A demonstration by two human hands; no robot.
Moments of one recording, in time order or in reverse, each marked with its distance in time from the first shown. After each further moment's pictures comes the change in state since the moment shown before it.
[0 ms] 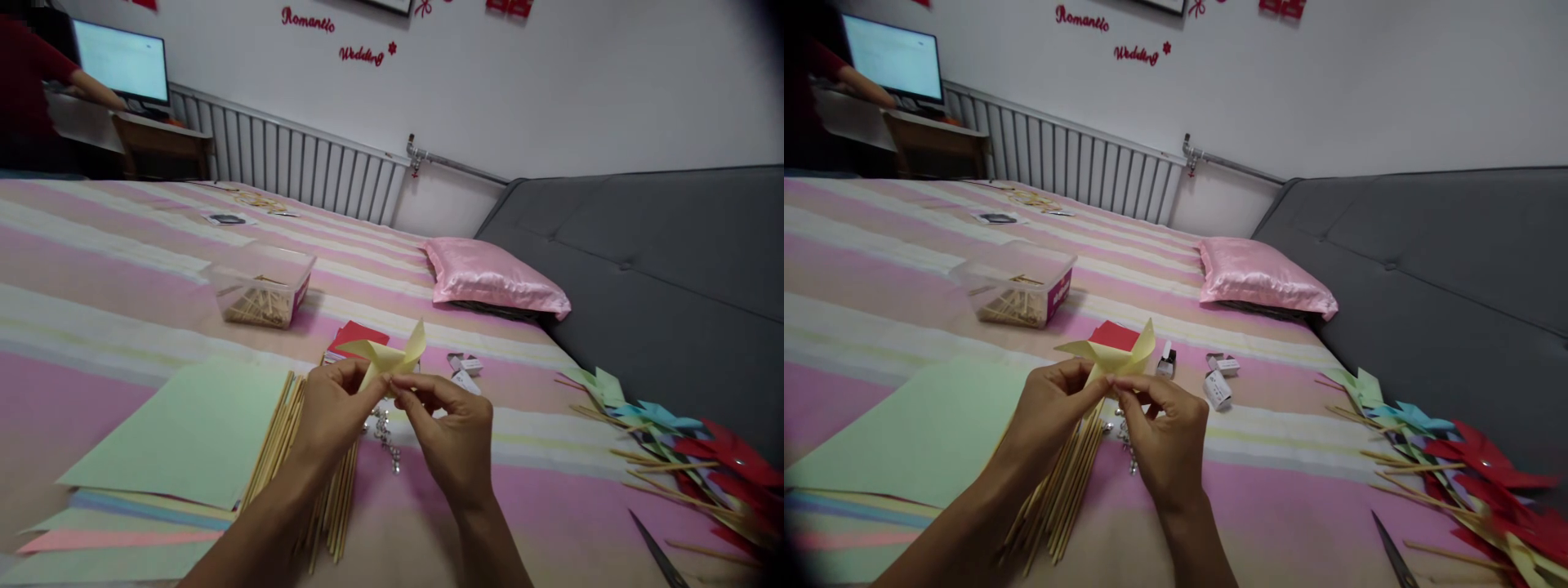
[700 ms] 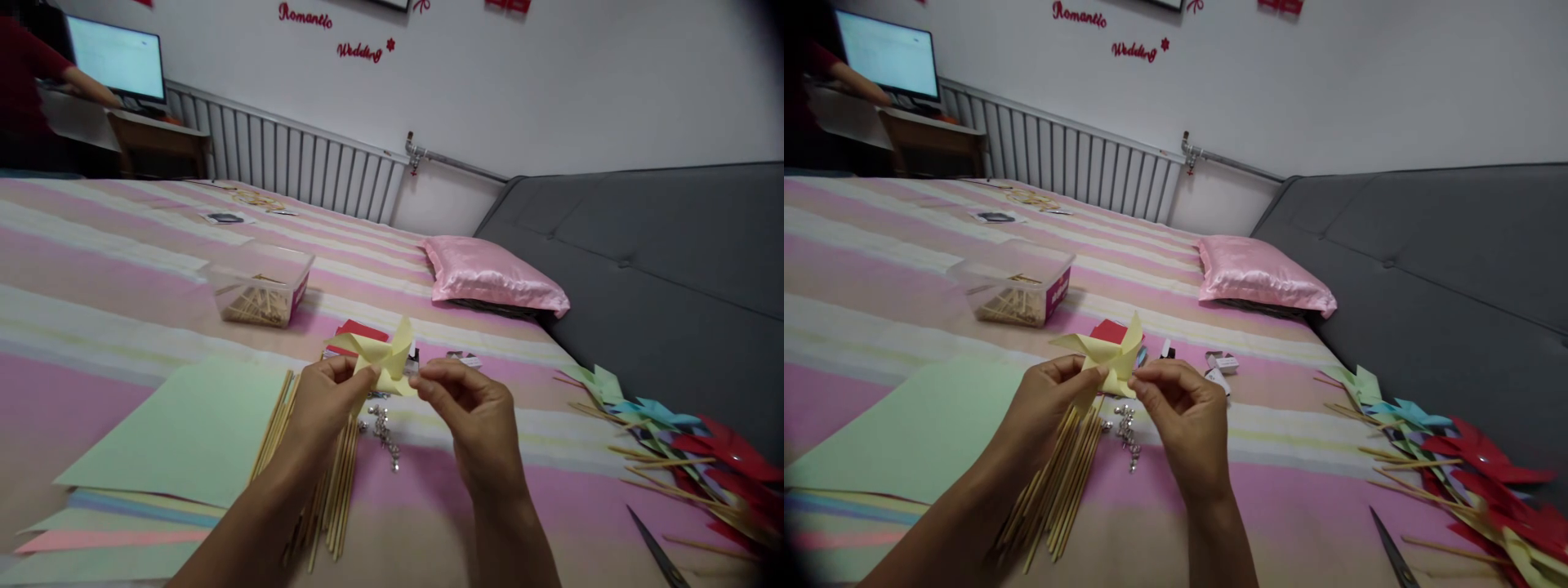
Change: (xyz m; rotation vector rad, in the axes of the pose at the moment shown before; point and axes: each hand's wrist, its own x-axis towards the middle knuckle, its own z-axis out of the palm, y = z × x) left_hand 0.003 -0.001 -0.002 -0.126 0.073 -0.153; right_hand 0.008 -0.001 -0.019 0.405 -0.031 0.197
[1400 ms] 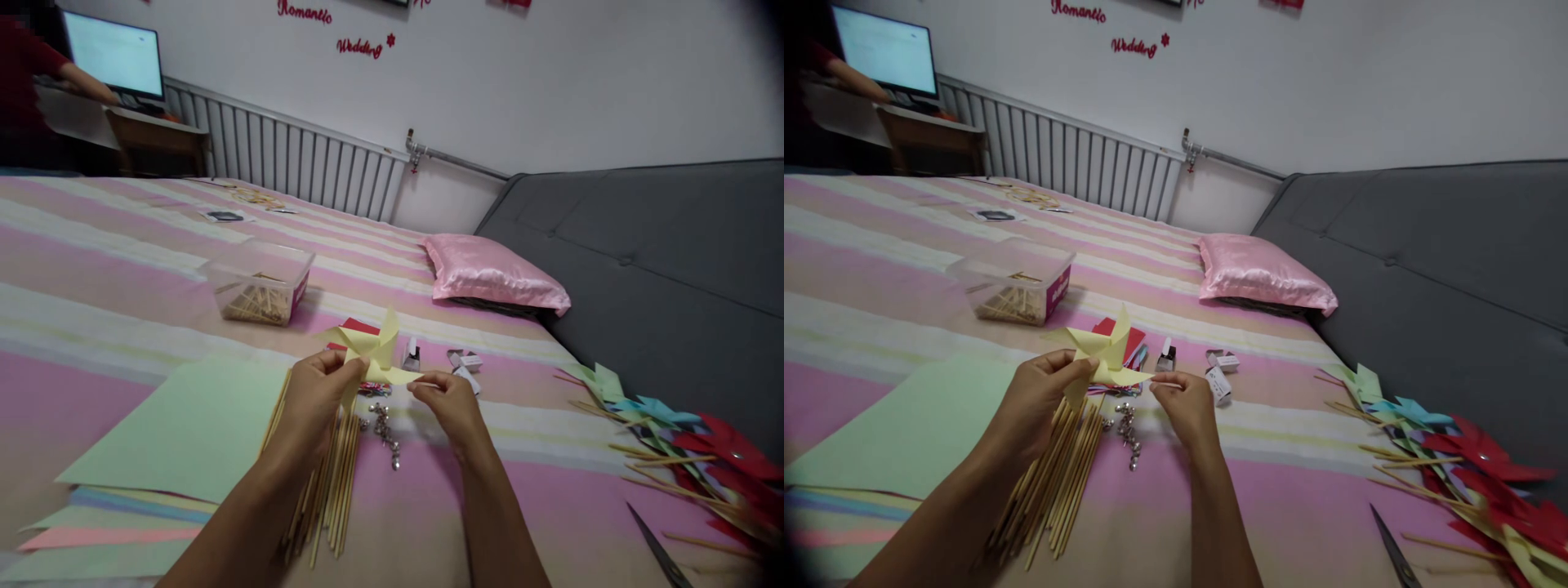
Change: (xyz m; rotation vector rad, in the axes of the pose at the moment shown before) left_hand 0.008 0.000 -0.007 -0.057 0.058 -0.035; right_hand 0.023 0.067 -0.025 -0.404 0.012 0.387
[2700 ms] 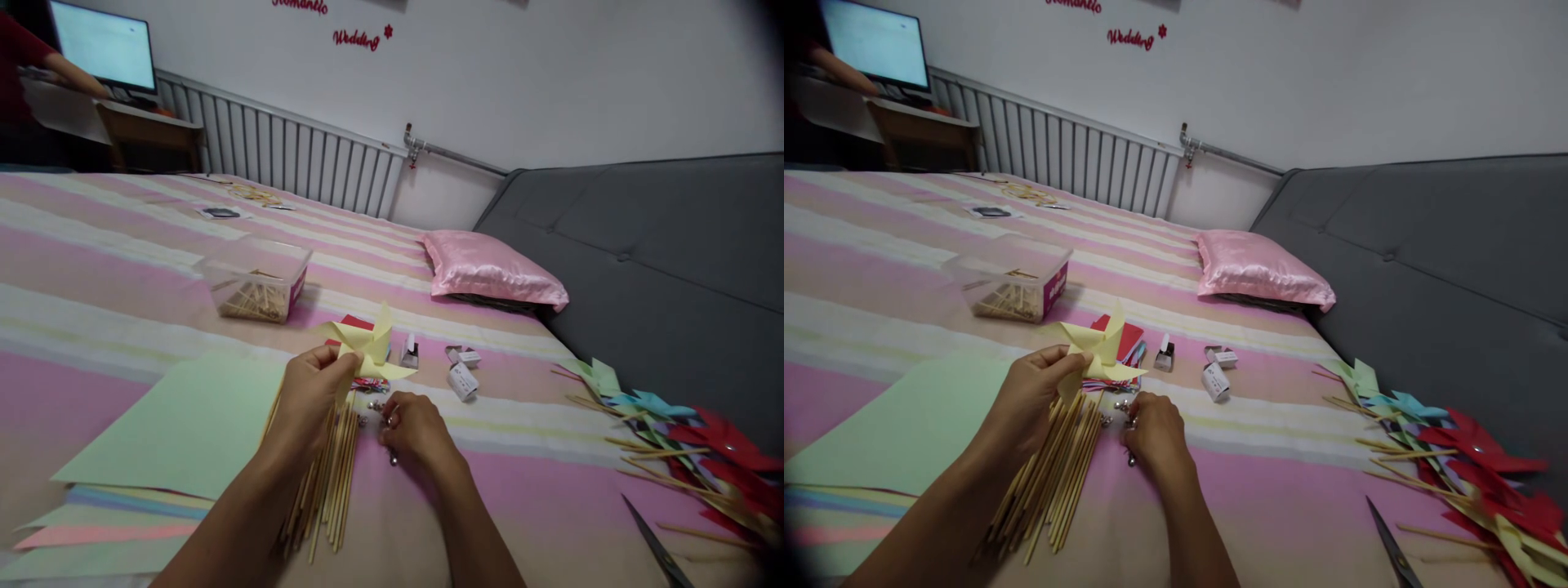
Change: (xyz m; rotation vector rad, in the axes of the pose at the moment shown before) left_hand 0.000 0.001 0.001 -0.033 0.015 0.017; right_hand -0.019 0.009 0.028 -0.681 -0.231 -0.032
